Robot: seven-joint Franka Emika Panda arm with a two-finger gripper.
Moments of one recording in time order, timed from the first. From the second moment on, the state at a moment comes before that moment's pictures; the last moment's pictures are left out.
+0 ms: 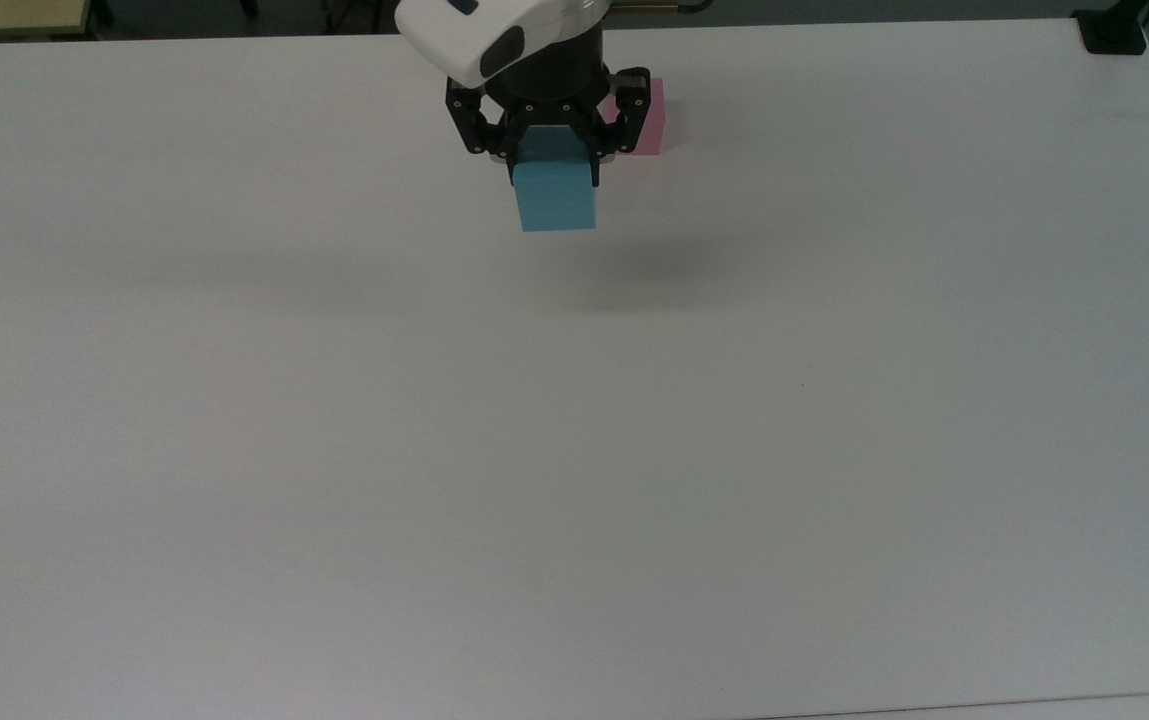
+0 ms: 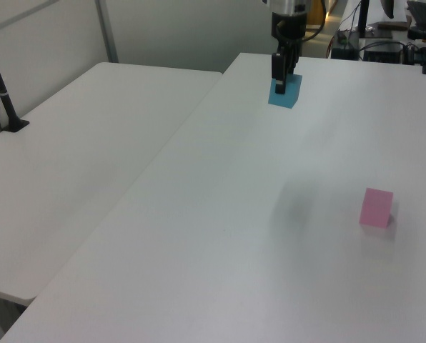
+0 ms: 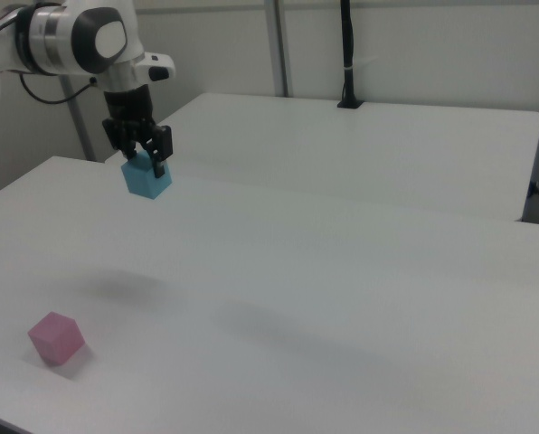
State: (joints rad) arm -0.27 0.23 0.47 -1.48 -0.08 1.72 0.20
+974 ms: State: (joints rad) arm -0.10 -0.32 0.48 -1.98 0.07 1.65 0.22
